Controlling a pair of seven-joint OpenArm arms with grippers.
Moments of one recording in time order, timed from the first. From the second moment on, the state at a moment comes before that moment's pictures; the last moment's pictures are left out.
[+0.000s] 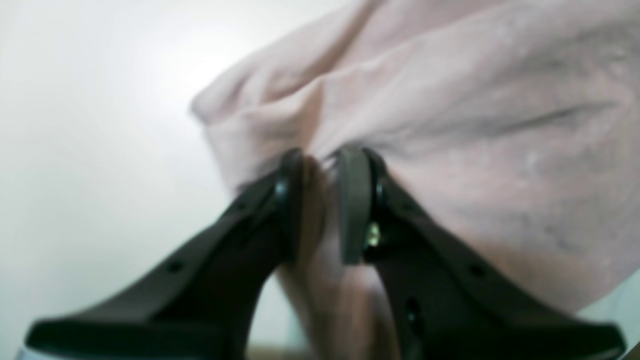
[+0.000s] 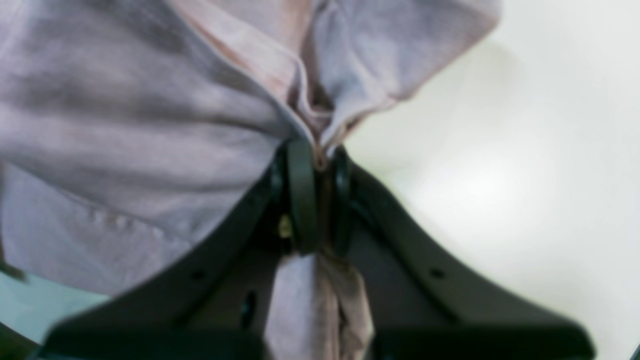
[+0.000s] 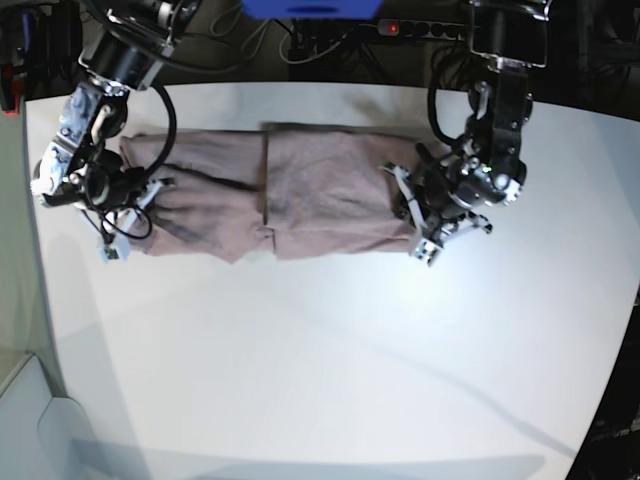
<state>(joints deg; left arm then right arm) 1.6 -9.5 4.2 90.1 -6.5 -24.7 48.8 4.6 0.4 31.9 87.4 4.1 39.6 -69.8</state>
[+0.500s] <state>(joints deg) 3.1 -9.4 -9.1 95.9 -5.8 -24.3 53.7 4.6 0.4 31.9 87.5 4.2 39.6 -69.8</state>
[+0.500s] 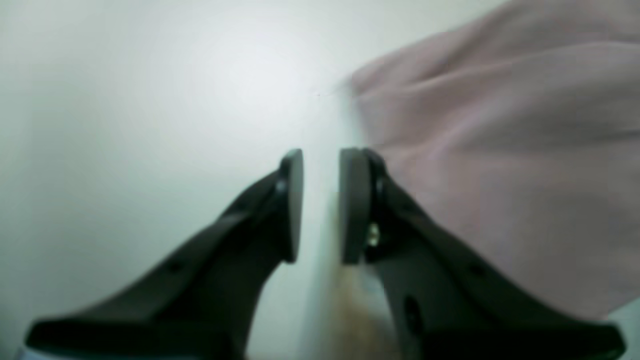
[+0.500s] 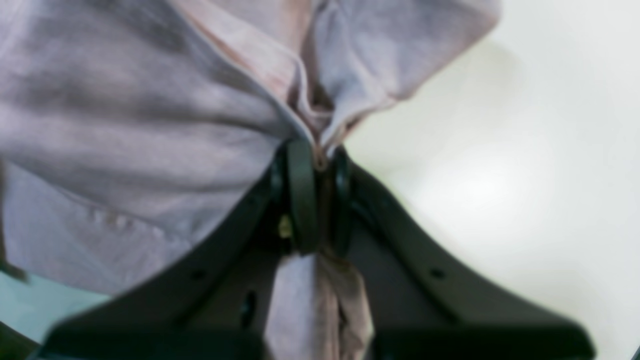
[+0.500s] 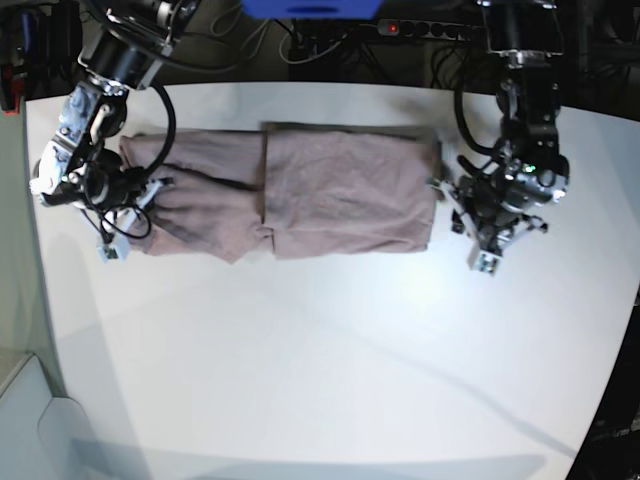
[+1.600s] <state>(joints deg) 2.5 -4.1 -7.0 85.5 -7.1 -23.4 49.5 1.9 -3.9 27.2 103.6 3.1 39.7 -77.5</state>
